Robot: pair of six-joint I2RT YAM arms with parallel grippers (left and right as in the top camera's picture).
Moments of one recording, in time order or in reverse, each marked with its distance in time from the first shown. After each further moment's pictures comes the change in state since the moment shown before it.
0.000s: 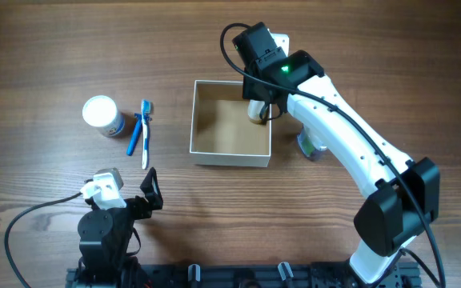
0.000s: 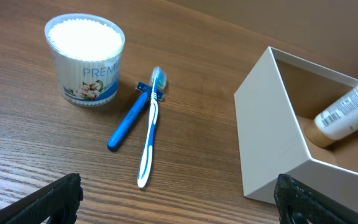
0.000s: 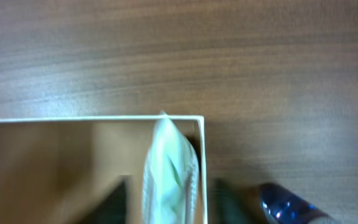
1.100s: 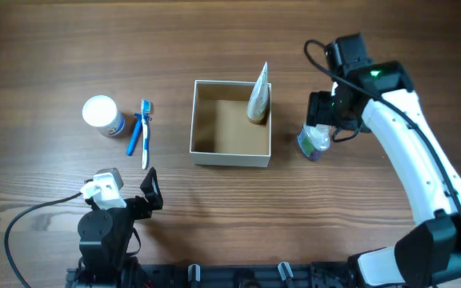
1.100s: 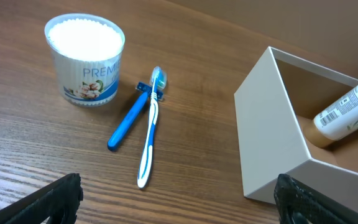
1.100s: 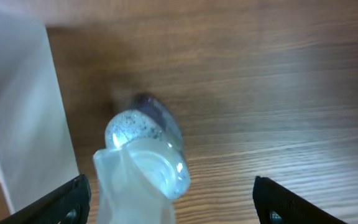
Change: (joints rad) left arm 0.000 0.000 0.000 0.000 0.000 0.000; right arm -0.332 -0.254 -0.283 -0.226 -0.171 -0.237
